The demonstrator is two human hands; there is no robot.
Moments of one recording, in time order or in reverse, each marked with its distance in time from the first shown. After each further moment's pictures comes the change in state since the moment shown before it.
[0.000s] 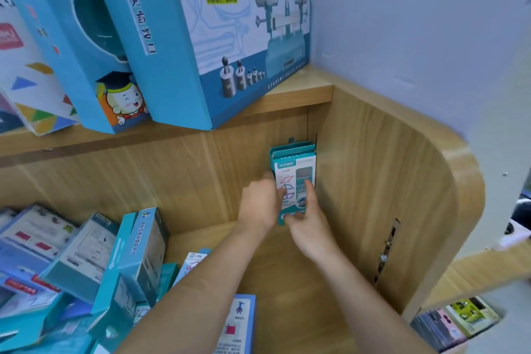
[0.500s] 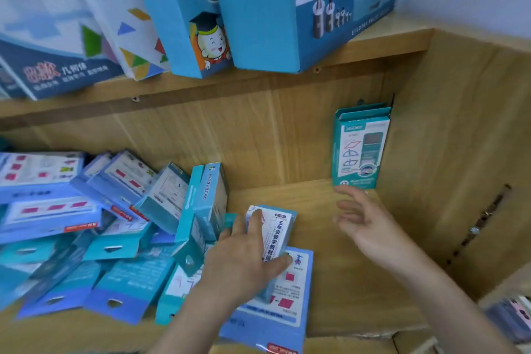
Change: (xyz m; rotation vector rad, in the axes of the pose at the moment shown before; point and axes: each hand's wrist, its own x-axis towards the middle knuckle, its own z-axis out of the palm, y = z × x) left_hand -0.164 -0.084 -0.068 0.269 -0.434 -0.280; right_hand -0.056 0.002 0.004 -0.012 -0.270 0.024
